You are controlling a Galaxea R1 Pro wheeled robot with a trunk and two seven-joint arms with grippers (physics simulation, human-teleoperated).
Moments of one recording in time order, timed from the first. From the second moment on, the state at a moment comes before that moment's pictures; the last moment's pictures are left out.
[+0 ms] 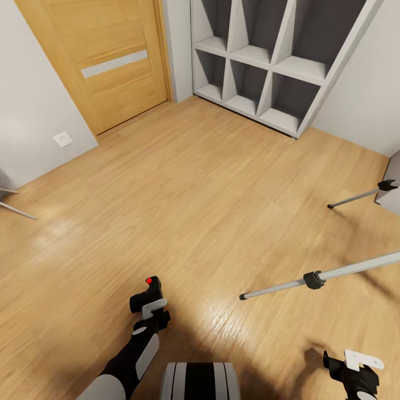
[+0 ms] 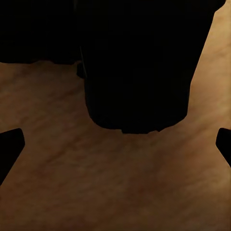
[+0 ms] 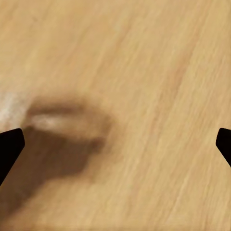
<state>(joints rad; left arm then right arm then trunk) -0.54 -0.16 -0.05 -0.53 0.29 0.07 0.31 -0.23 -0.19 -0.28 -0.72 0.00 -0.04 -0.17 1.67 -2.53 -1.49</state>
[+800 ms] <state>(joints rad) -0.54 -0.16 -0.05 -0.54 0.29 0.07 0.31 -0.23 -0.19 -0.28 -0.72 0.00 -0.04 -0.17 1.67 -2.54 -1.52</state>
